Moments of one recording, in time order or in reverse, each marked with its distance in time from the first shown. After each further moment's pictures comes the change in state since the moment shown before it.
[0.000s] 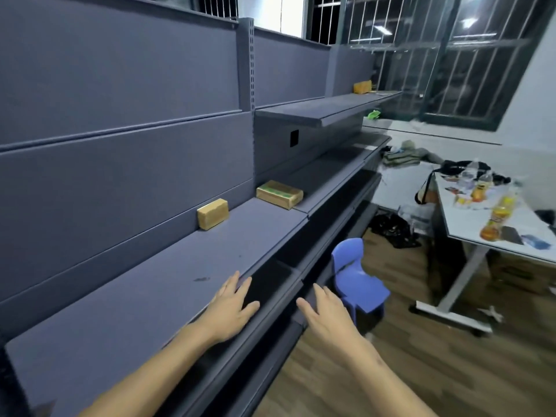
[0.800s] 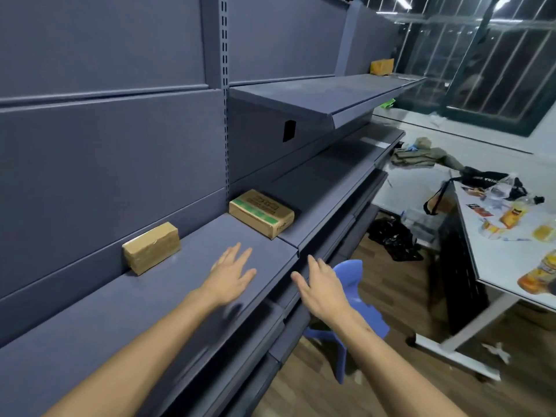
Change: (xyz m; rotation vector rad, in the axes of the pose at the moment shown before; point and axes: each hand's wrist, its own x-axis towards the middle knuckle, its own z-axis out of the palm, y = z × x) left_hand 0.383 -0.005 -0.017 -0.053 0.052 -0.011; right_hand 0.360 0.045 -0.061 -0.164 0.044 -0.016
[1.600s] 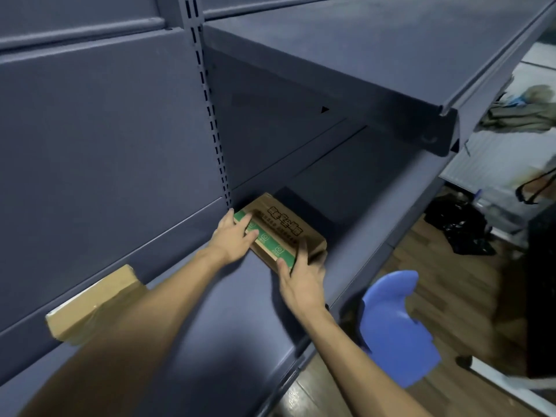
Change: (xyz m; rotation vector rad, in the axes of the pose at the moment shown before) left_hand 0.291 -0.072 -0.018 -0.035 -0.024 -0.299; right_hand 0.261 -0.033 0.068 0.347 -0.042 0.091
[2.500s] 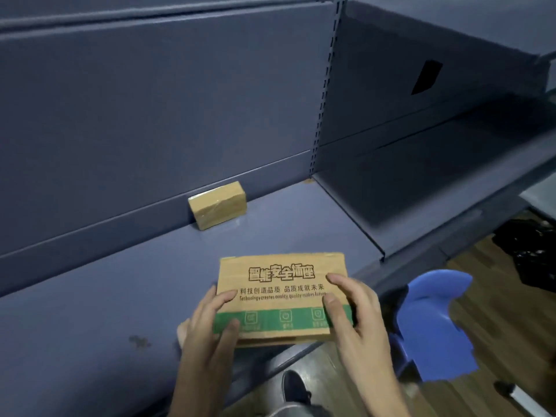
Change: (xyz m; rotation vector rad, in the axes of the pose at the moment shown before) left_hand -0.404 -0.023 0.041 -0.652 0.564 -0.287; right_hand -0.243 0.002 -0.047 0.438 -0.097 -0.332
